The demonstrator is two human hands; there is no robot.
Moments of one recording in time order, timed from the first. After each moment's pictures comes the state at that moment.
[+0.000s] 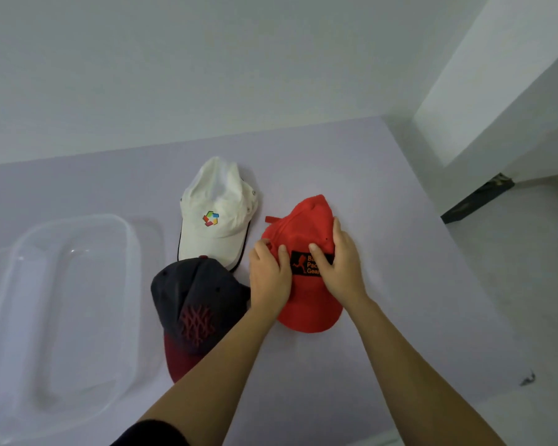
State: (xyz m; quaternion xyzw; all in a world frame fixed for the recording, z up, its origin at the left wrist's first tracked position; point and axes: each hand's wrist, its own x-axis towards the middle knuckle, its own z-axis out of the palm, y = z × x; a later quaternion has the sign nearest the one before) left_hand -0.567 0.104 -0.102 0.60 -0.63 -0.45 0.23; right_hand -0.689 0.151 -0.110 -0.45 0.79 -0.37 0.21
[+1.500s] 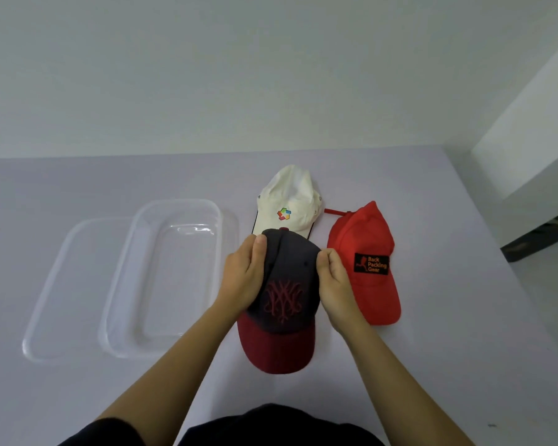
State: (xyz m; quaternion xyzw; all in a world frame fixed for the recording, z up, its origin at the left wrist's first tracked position) left_hand -0.397 0.102 -0.021 0.56 -0.66 -0.40 0.30; right_hand -0.542 0.161 -0.050 -0.36 0.66 -0.49 0.44
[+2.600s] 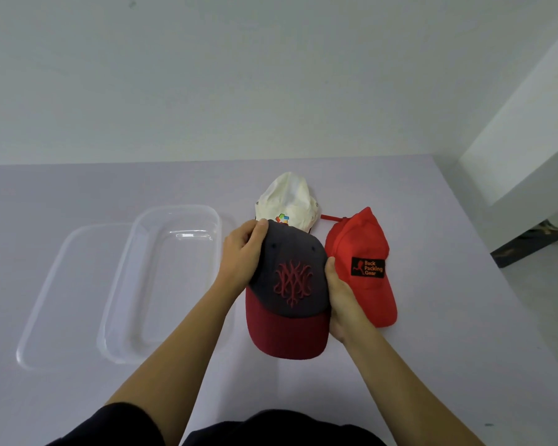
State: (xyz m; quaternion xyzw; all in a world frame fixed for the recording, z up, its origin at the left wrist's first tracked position) left_hand -0.402 0.074 -0.012 0.53 -0.58 -0.51 0.36; right_hand -0.546 0.168 -0.060 -0.11 0.59 -0.52 0.61
